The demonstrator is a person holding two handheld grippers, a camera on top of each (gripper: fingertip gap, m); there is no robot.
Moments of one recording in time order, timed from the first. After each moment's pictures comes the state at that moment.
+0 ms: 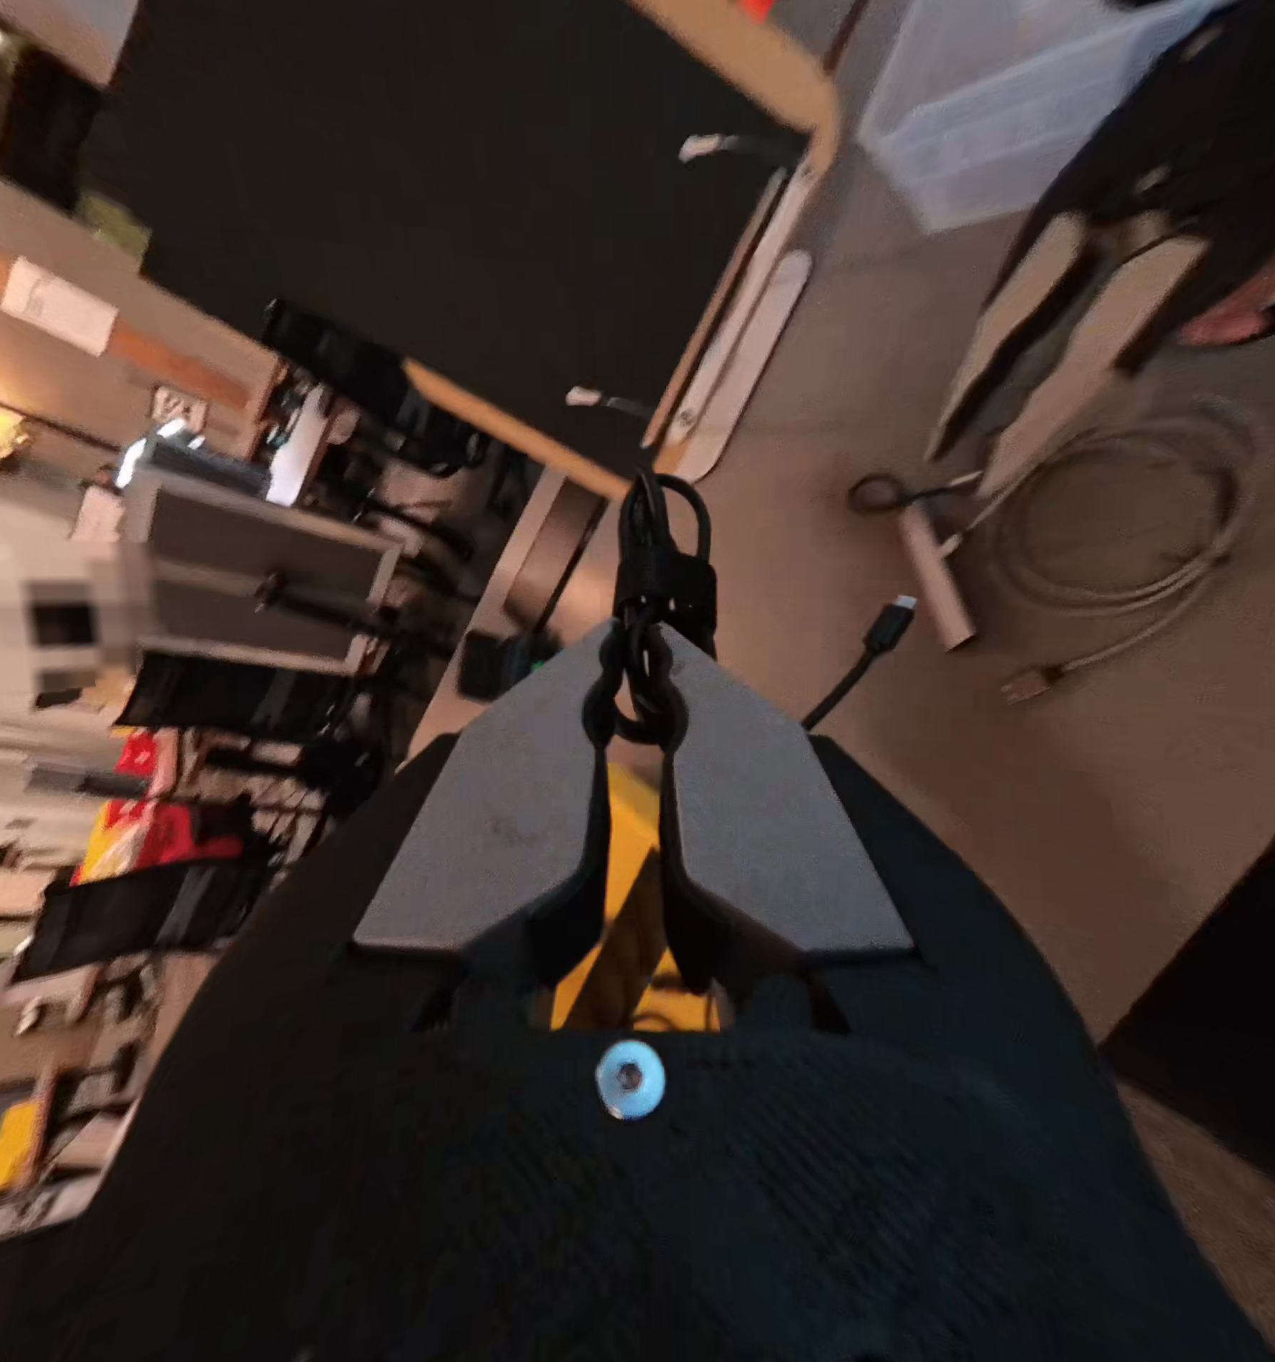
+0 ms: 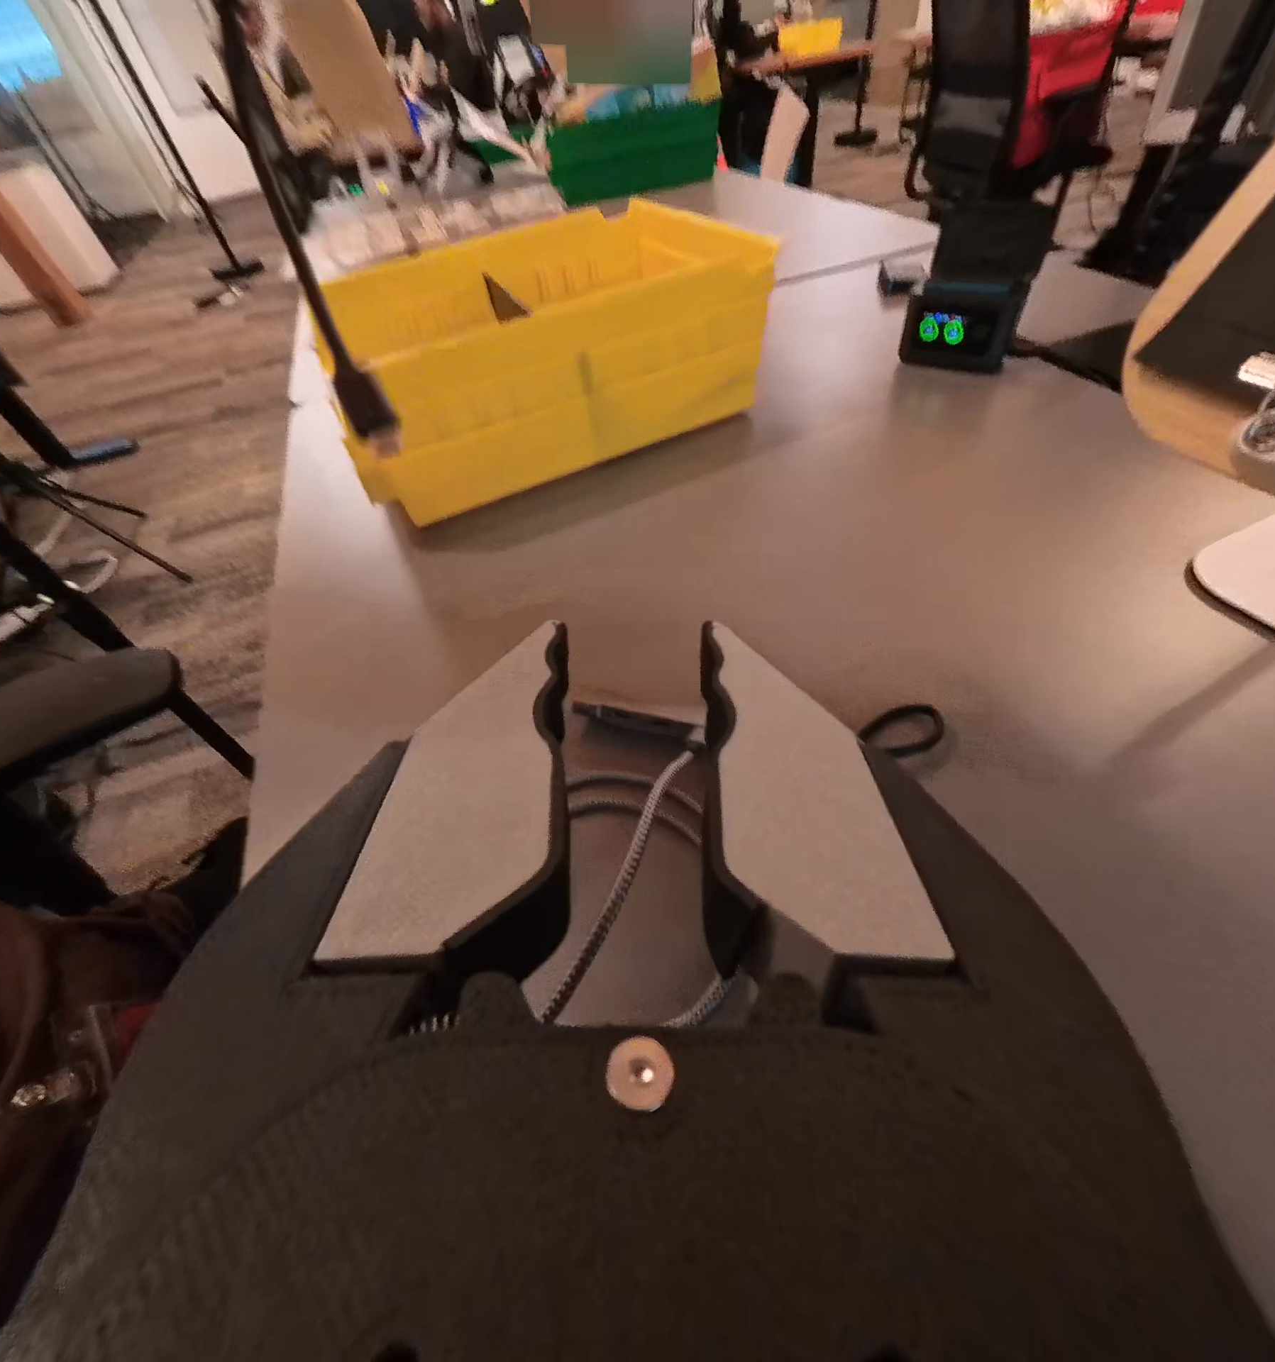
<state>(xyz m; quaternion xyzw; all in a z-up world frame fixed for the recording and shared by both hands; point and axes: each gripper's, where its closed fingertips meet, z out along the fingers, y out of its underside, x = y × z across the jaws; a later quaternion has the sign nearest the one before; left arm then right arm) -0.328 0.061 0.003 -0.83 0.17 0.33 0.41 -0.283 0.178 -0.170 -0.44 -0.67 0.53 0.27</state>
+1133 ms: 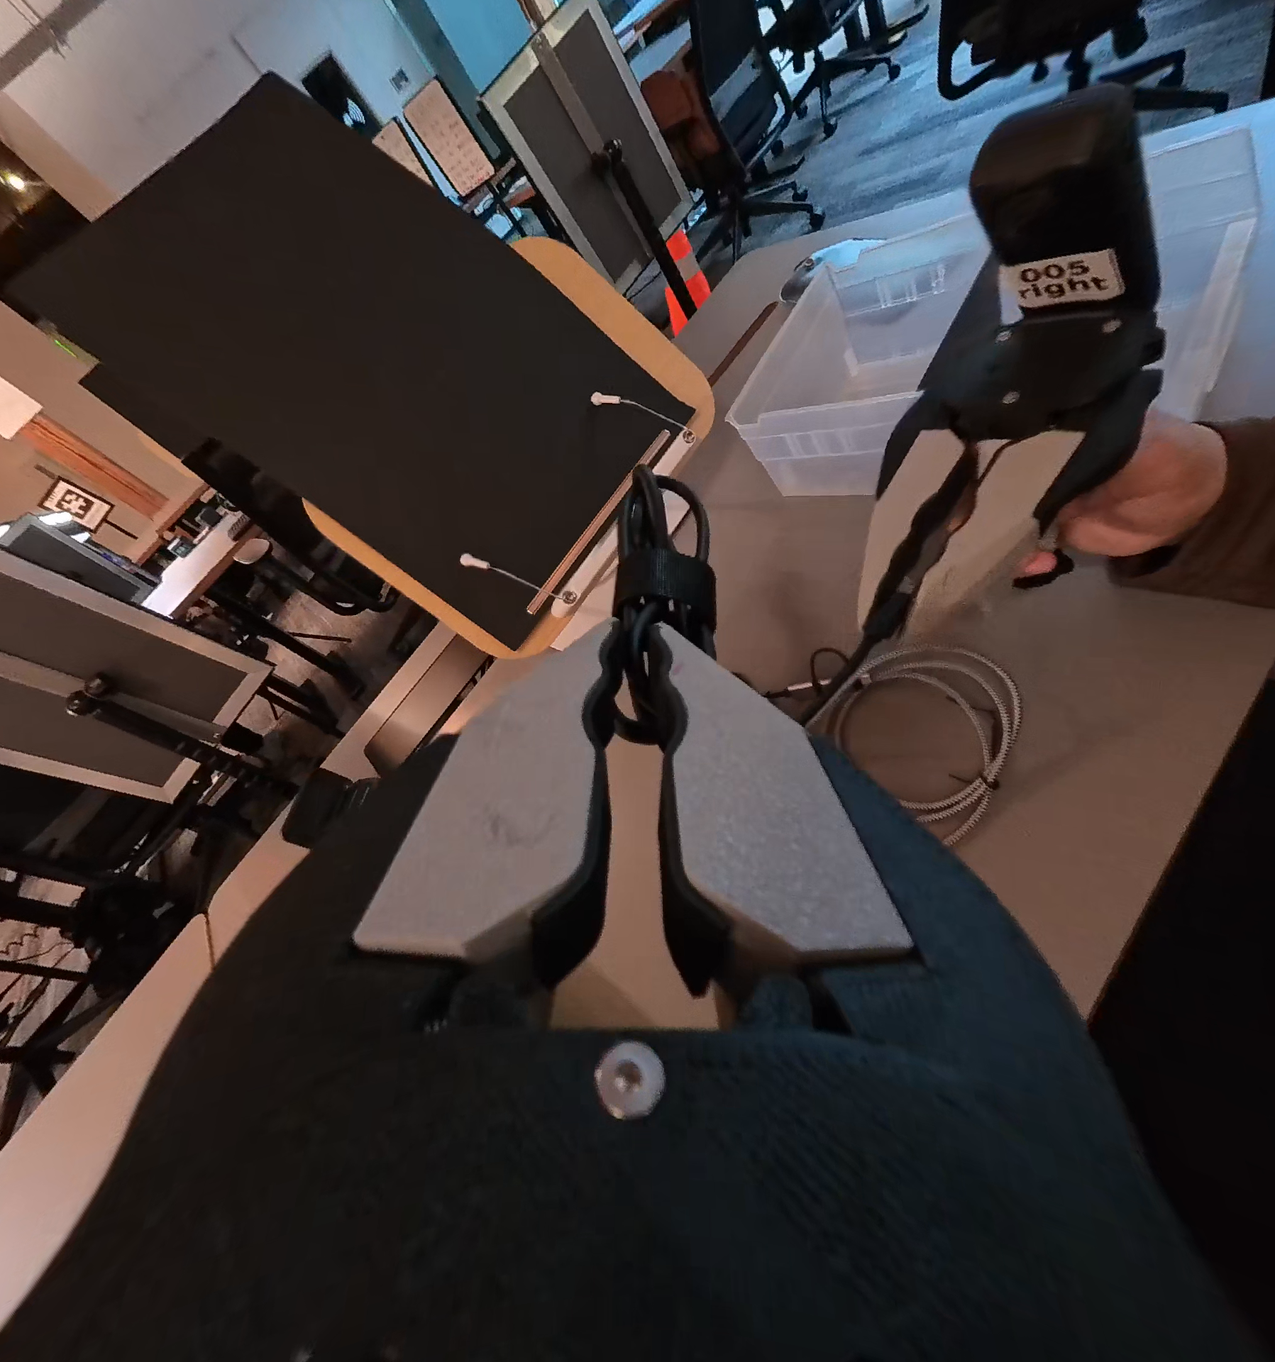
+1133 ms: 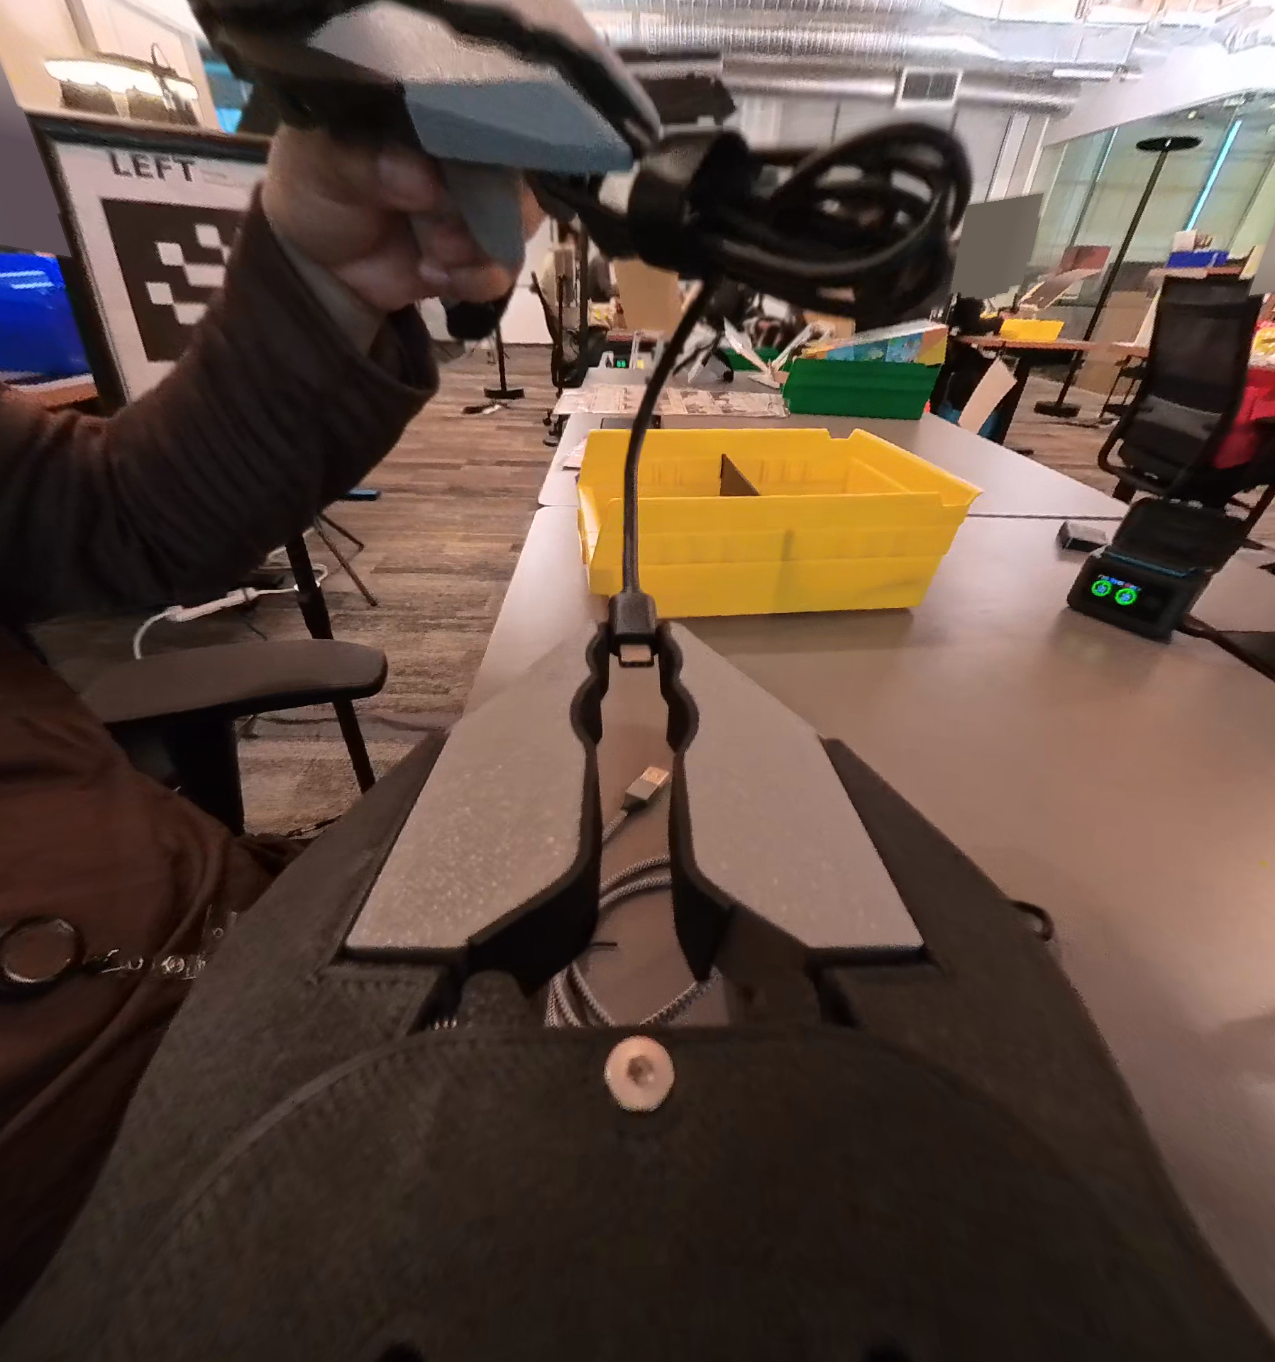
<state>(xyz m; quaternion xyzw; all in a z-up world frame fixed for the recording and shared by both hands) -0.273 0.097 -0.010 -0.79 0.14 0.23 0.55 -0.224 0.146 -0.116 -0.25 -0.68 0.64 0.26</state>
